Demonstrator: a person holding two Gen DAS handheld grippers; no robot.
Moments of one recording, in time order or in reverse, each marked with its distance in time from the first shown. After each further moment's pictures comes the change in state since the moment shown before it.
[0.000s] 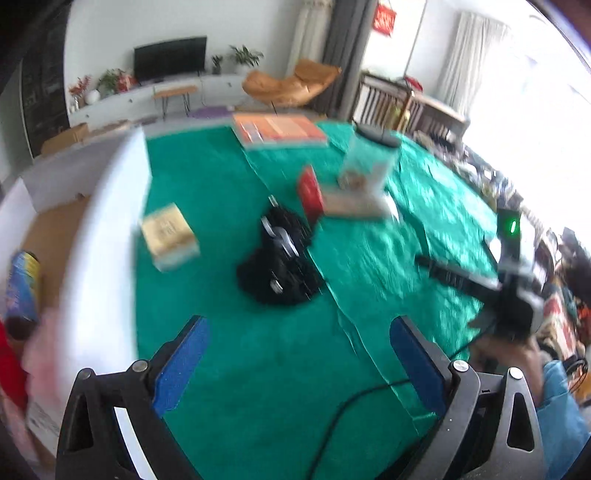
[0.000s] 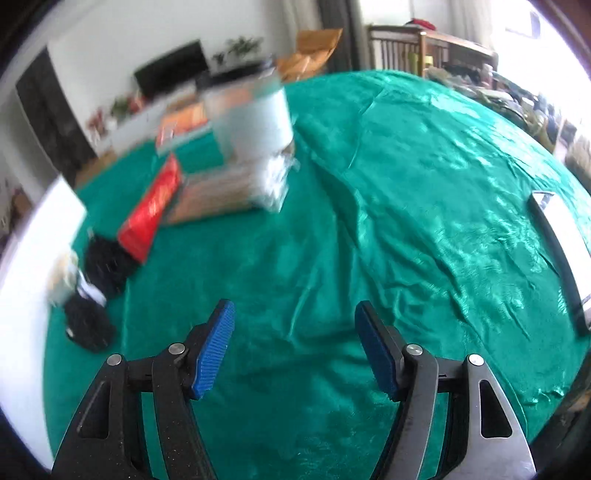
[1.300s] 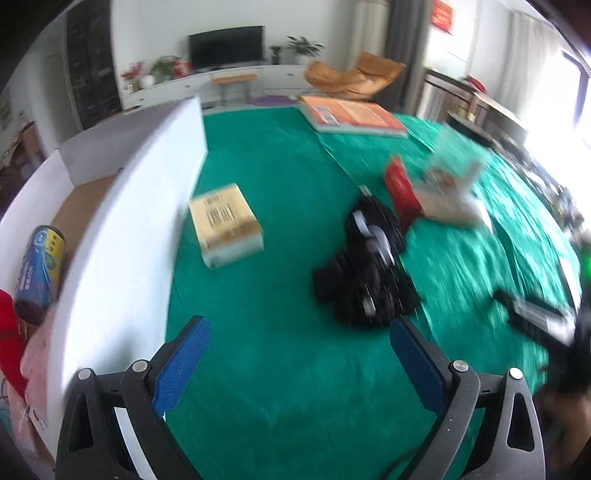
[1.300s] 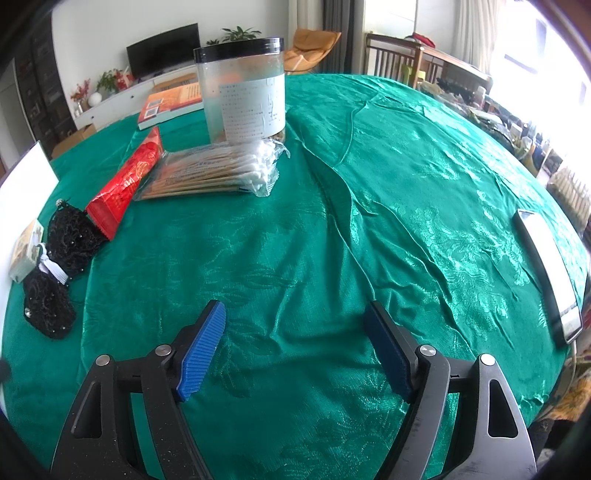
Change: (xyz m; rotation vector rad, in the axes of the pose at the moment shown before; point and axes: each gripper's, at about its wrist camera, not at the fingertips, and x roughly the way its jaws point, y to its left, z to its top) left arm 0.051 0.035 0.011 -0.138 -0.014 0.250; right arm 0.008 0.000 -0.008 -0.112 0.047 -0.137
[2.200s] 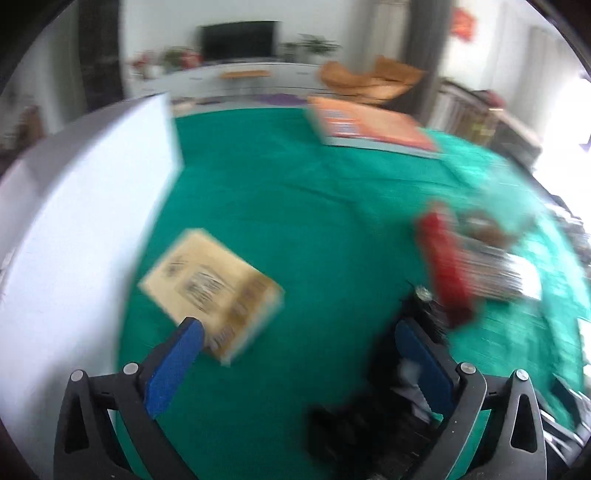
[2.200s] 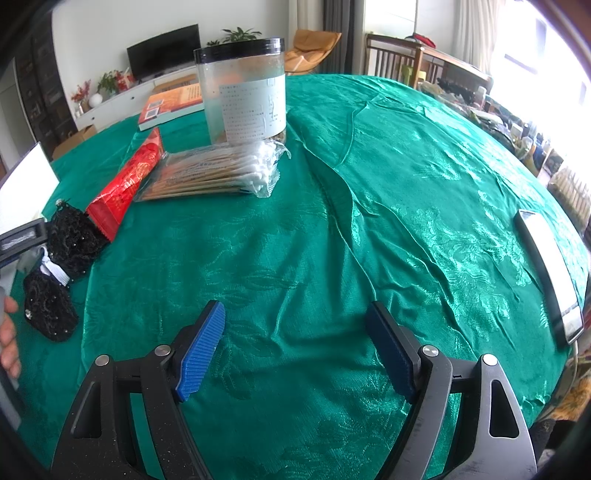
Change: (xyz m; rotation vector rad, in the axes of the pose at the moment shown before) left arm 0.082 -0.011 0.060 -0.023 0.026 -0.137; right arm 0.002 0.001 0.003 0.001 -0.001 0.003
